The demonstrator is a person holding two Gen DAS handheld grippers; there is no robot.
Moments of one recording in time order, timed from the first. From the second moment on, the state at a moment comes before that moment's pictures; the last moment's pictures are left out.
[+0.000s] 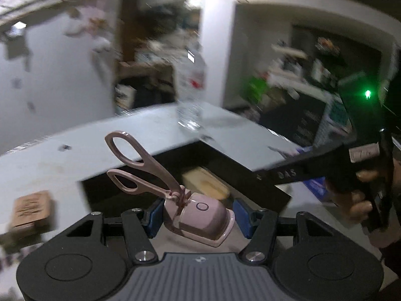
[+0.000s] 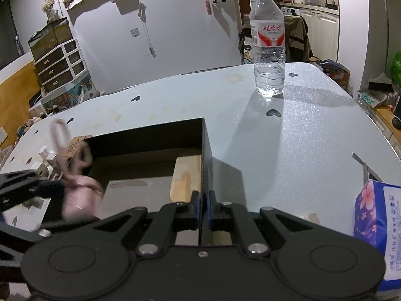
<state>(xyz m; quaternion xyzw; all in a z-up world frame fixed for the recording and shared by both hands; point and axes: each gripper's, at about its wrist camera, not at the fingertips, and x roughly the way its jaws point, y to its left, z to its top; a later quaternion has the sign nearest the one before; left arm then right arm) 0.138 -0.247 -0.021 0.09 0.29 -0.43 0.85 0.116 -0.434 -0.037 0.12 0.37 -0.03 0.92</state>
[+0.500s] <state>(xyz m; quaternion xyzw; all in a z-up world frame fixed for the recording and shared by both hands) 0.182 -0.303 -0.057 0.04 0.42 -0.50 0.76 0.119 -0.440 -0.038 0.14 0.38 -0.03 0.92</state>
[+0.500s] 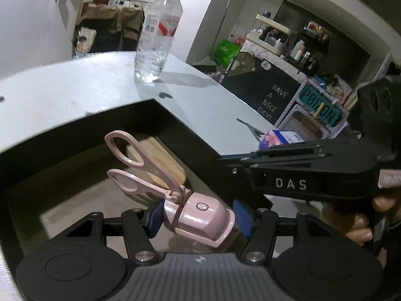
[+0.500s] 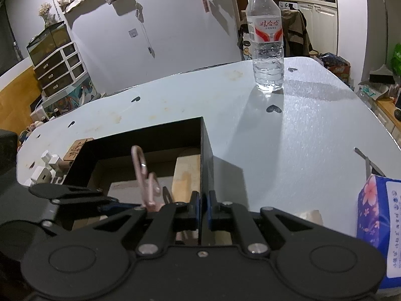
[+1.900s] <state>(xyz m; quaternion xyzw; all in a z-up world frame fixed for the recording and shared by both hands) 0.142 -0.242 -0.010 0.05 0.35 -0.44 0.83 0.118 -0.440 -0.039 0.14 0.38 -0.03 0.92</state>
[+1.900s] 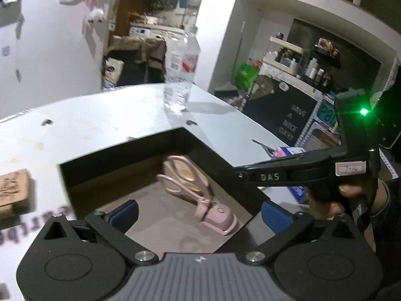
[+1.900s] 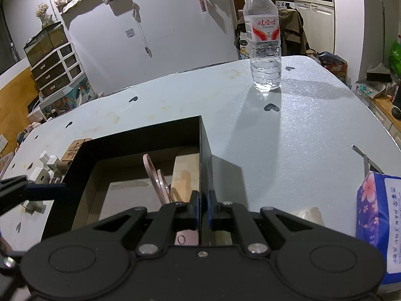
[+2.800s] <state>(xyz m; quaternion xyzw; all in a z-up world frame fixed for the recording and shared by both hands) 0.140 -0.093 -0.021 -0.01 0.29 -0.20 0.94 0.095 -0.422 -0.044 0.12 0.38 -0.07 0.92</state>
